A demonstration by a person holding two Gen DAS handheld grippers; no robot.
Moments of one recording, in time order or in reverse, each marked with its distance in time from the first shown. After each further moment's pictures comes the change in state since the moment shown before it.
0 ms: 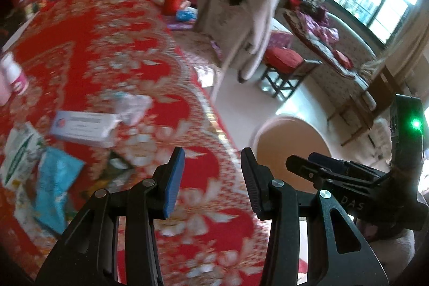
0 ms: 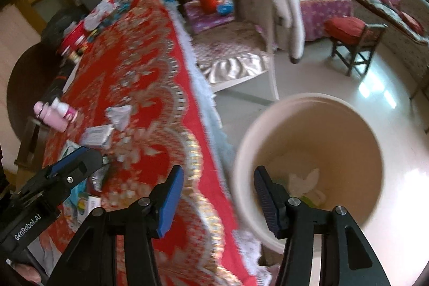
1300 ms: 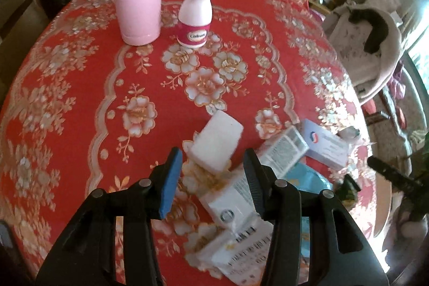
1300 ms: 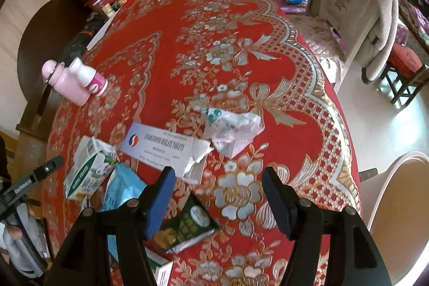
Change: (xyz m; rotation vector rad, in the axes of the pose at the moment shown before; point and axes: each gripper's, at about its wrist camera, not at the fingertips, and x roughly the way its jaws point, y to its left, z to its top) left arm -0.041 0.330 -0.012 -0.354 0.070 0.243; right arm 0.124 0.171 0.051 -0.166 0.113 0.054
